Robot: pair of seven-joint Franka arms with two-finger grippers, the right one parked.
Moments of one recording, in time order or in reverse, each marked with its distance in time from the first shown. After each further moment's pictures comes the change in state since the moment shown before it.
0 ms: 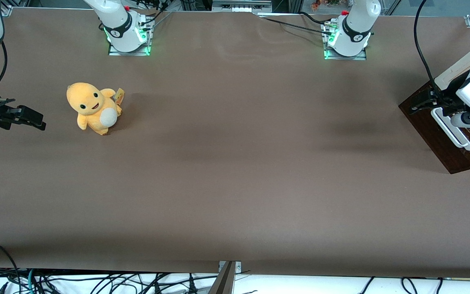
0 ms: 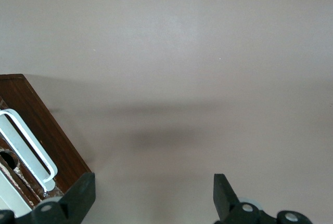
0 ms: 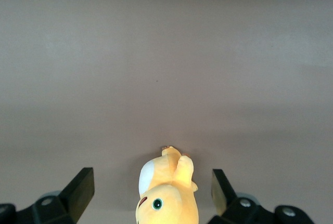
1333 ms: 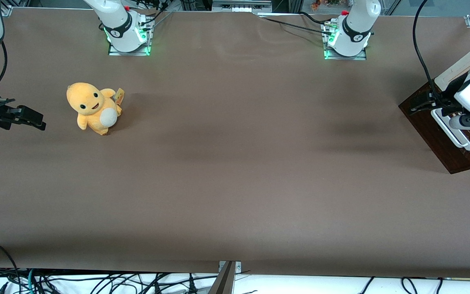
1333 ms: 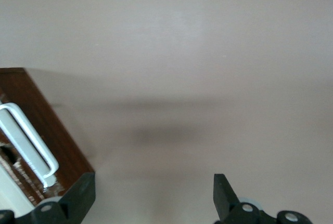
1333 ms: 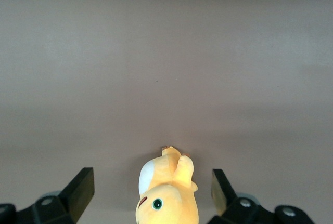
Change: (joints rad) arm 0.000 0.020 0.000 -0.001 0.043 -0.009 -0.034
